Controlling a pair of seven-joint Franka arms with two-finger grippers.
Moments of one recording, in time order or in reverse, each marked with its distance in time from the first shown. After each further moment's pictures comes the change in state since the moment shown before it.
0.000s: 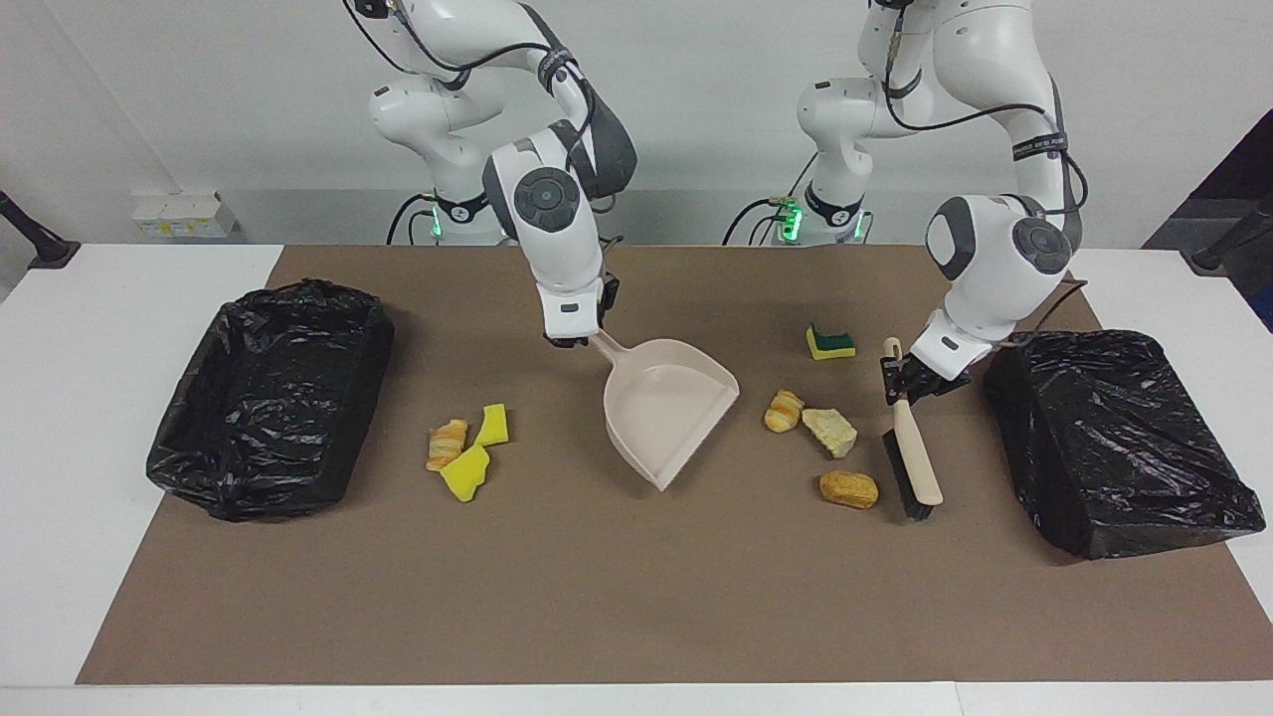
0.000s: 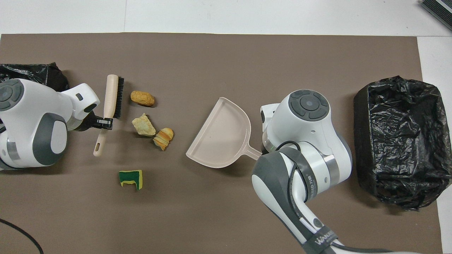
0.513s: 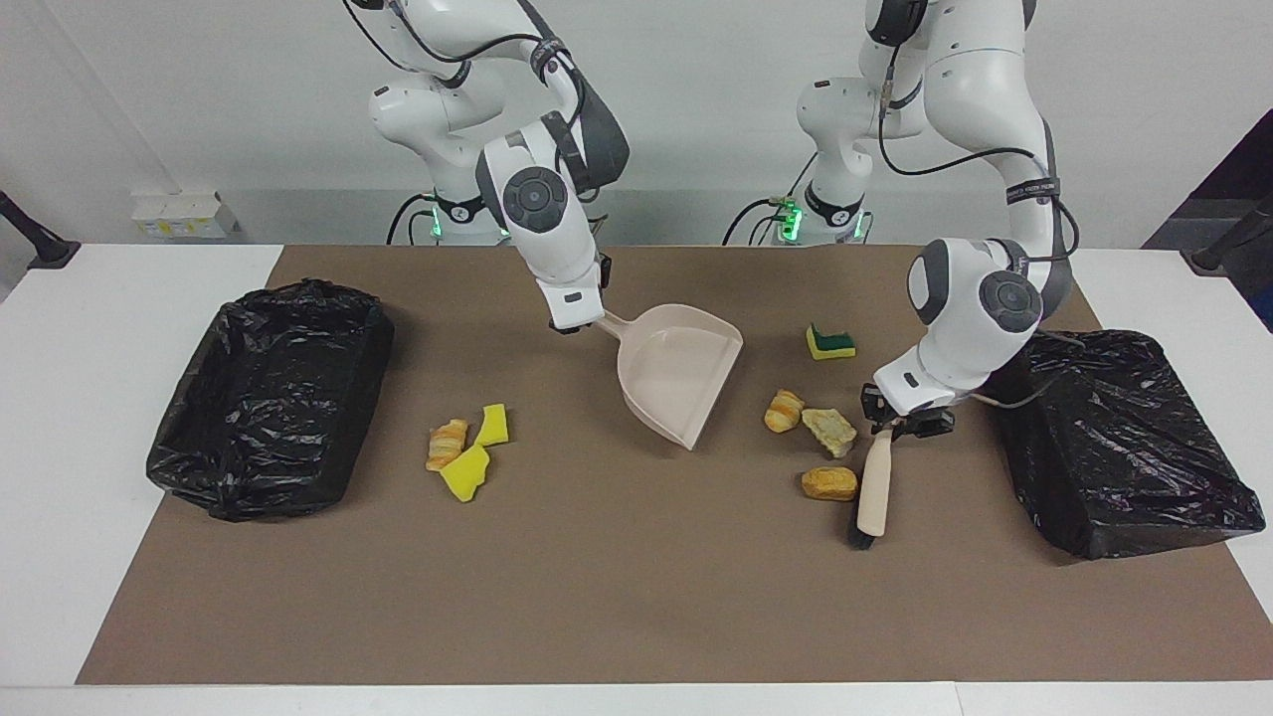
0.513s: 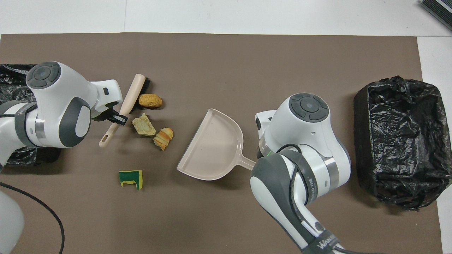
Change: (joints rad) left arm -0.049 0.102 -0.020 0.115 0.042 -0.119 0.234; right arm 0.016 -0.006 0.009 -0.002 0.093 -0.035 0.003
